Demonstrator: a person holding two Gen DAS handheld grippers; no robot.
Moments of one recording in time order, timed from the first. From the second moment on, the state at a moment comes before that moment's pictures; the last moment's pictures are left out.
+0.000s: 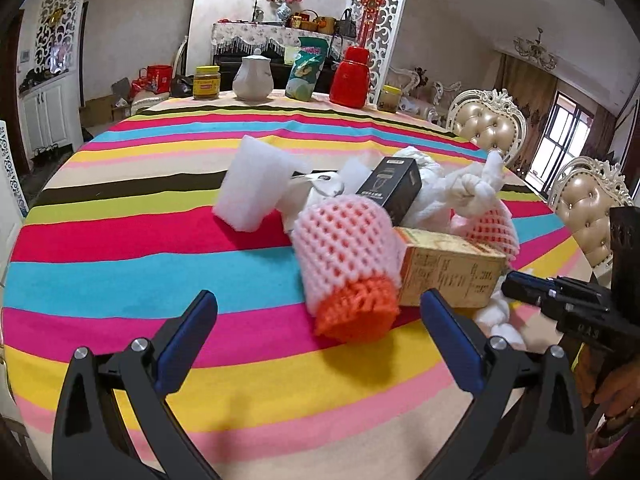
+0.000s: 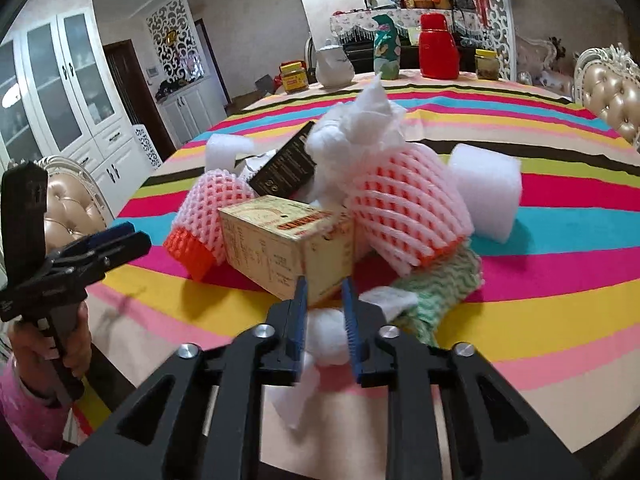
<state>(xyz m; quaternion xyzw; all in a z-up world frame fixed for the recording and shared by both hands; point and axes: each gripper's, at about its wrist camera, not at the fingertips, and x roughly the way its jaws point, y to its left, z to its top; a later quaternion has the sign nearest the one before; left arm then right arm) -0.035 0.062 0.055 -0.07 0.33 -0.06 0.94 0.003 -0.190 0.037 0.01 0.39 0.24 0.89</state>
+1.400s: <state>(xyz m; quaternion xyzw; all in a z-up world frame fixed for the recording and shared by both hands) -0.022 -0.095 0.033 -0.04 0.38 -0.18 0.90 -0.044 -0.320 0.031 0.07 0.41 0.15 0.90</state>
